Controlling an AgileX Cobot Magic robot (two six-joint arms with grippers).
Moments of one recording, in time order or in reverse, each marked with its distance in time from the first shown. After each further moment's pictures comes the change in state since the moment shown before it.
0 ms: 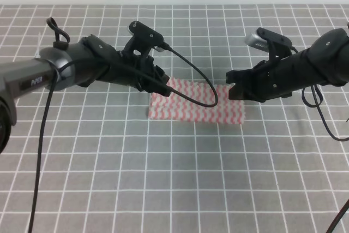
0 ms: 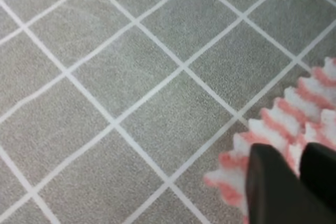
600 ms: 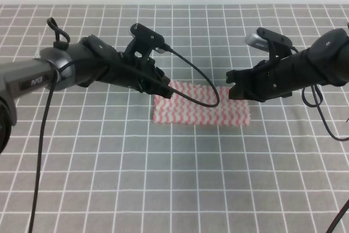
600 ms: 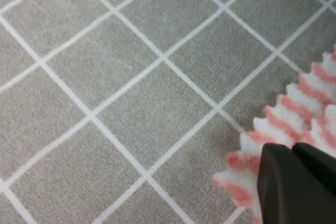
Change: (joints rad) left arm 0.001 0.006 -0.001 0.002 0.056 -0.016; right arm 0.000 0.000 0.000 0.000 -0.003 0.001
